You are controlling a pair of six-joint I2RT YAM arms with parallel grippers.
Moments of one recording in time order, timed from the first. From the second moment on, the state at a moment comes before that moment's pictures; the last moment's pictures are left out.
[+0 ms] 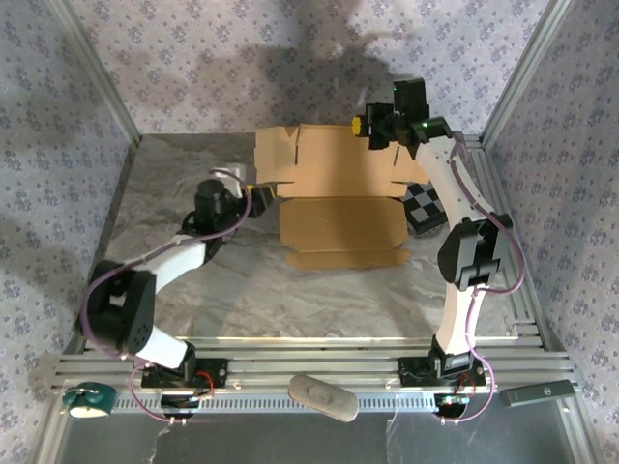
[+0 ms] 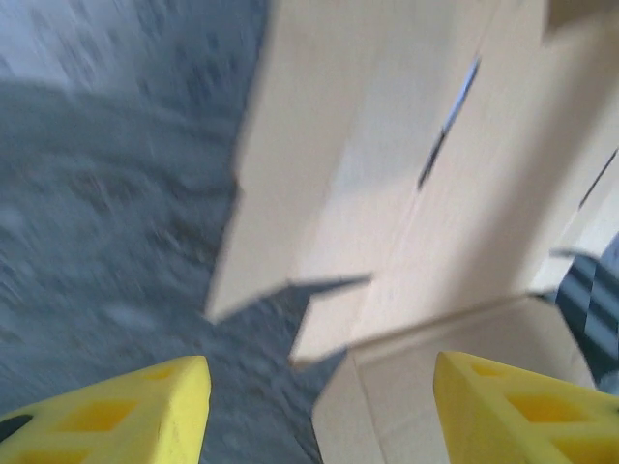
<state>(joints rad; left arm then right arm) -0.31 1.45 0.77 0.41 0.23 -0.41 0.23 1.96 2.02 -0.63 -0.42 1.74</state>
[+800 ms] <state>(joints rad) -0.22 1.68 1.05 0.46 0.50 -0.30 0.23 2.01 2.05 -0.68 -0.50 1.66</state>
